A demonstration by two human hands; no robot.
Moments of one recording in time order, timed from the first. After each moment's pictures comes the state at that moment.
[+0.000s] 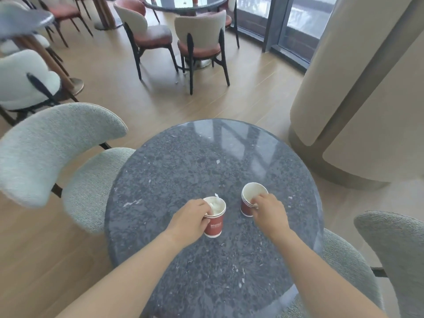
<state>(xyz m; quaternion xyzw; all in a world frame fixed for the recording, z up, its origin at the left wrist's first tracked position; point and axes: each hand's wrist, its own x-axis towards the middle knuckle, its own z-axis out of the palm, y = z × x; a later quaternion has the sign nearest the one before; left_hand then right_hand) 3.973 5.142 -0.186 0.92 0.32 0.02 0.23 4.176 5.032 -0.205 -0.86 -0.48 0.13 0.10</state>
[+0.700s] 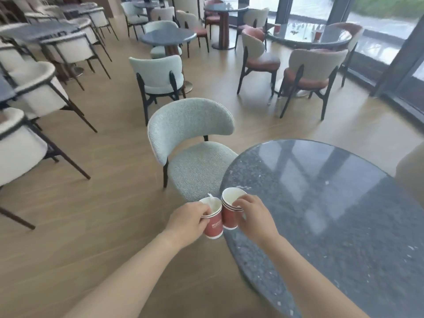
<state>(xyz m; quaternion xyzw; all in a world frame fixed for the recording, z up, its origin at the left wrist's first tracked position) 3.663 5.123 -0.123 0.82 0.53 0.10 0.18 3.861 5.102 -0.141 -0.64 -0.72 0.16 0.24</state>
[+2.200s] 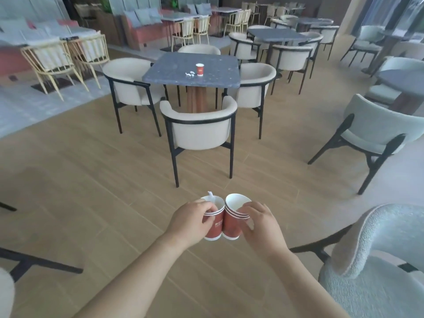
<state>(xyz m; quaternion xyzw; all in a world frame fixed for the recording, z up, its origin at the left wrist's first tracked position) 3.115 5.231 -0.098 0.47 0.83 0.28 0.13 3.263 5.360 -0.112 -0.28 -0.90 0.26 0.20</state>
